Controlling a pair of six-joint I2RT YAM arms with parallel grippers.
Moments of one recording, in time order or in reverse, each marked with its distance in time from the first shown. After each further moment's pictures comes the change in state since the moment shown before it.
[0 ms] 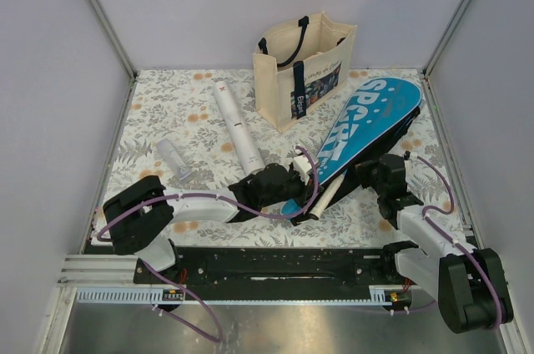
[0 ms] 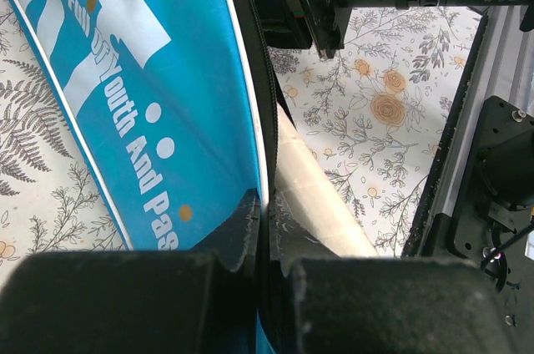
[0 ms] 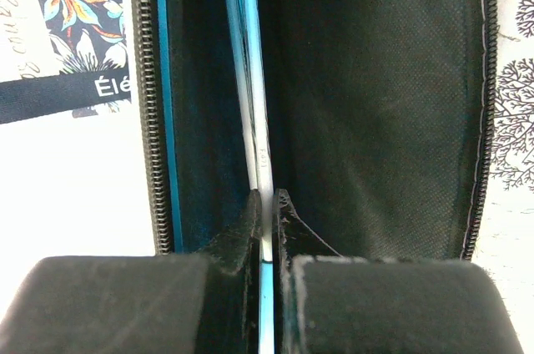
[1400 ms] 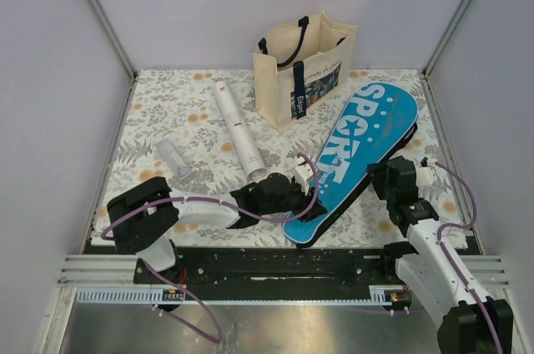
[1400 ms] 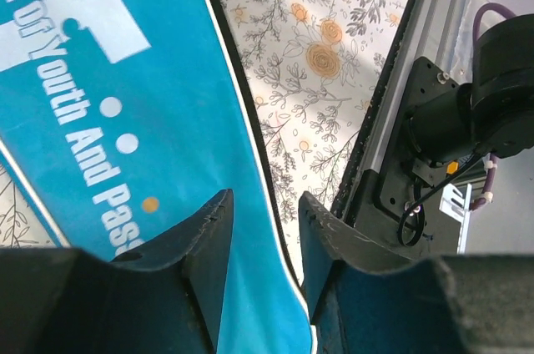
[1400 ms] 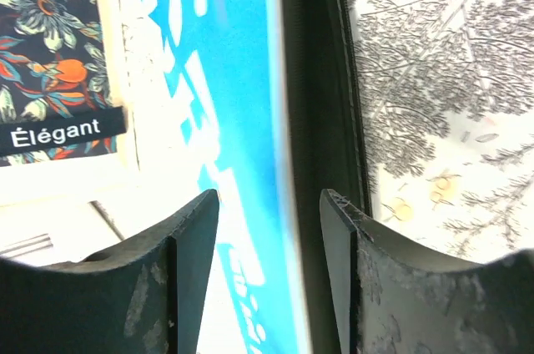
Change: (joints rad) left arm -0.039 0.022 -0.047 0.013 0.097 -0.187; right arm -0.024 -0.249 0.079 -0.467 0.215 -0.168
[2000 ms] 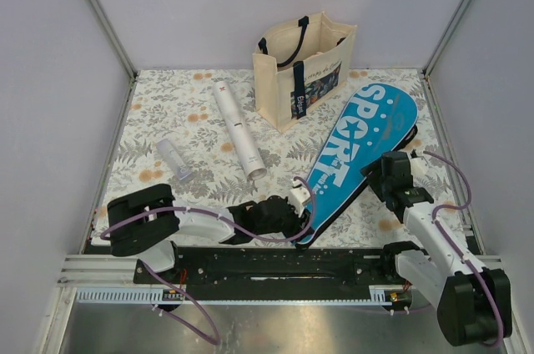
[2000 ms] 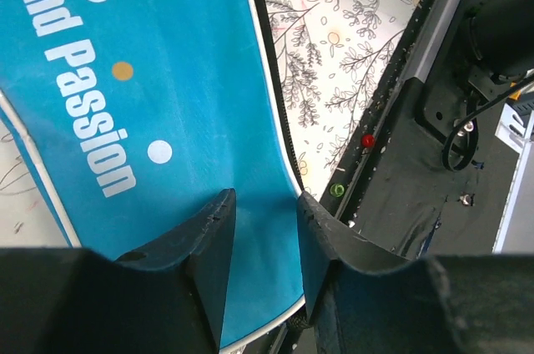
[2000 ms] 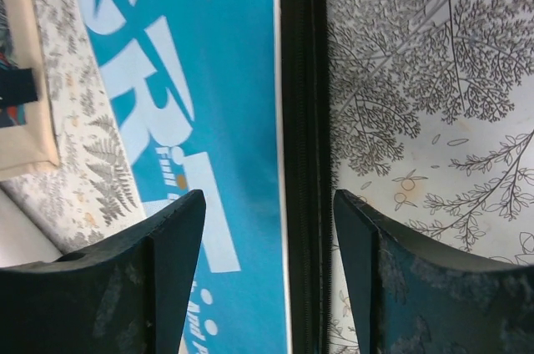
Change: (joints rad) left arm -0.105 -0.005 -0.121 -0.057 -0.118 -0.010; right arm -0.007 0.149 0.085 -0.080 -0.034 -0.146
